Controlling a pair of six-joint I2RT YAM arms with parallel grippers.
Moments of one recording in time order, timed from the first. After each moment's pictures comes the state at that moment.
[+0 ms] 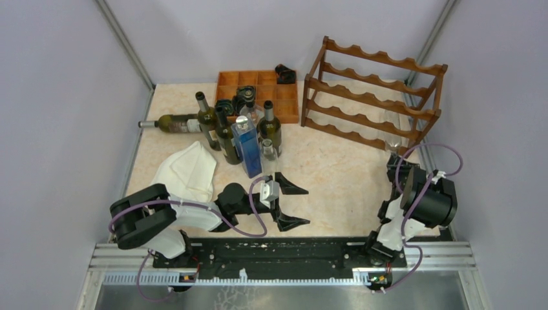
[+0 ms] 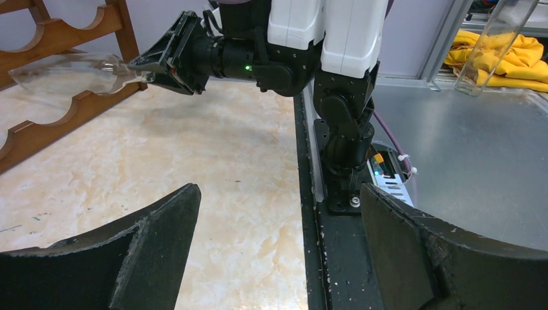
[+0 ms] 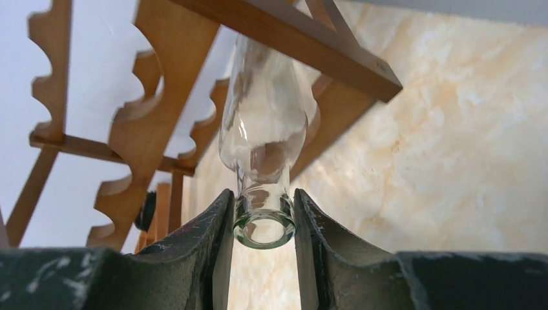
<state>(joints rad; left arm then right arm) -1.12 1.49 0.40 1.28 0.45 -0.13 -0.47 1.62 0.05 1.48 -0.05 1.02</state>
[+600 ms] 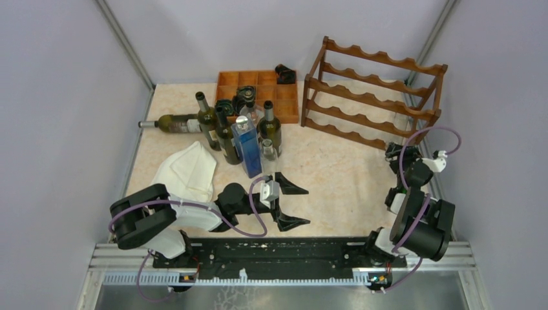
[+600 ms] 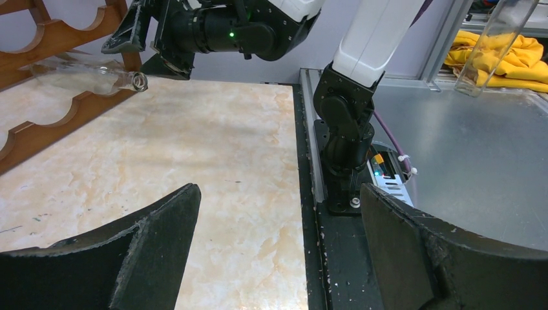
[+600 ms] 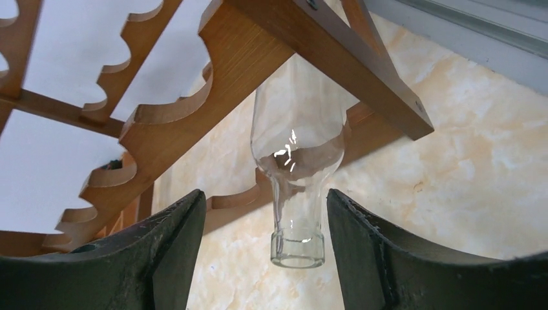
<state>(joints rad) -1.12 1.49 0.40 1.28 0.45 -0.13 -0.47 1.34 0.19 1.00 -0.15 0.82</state>
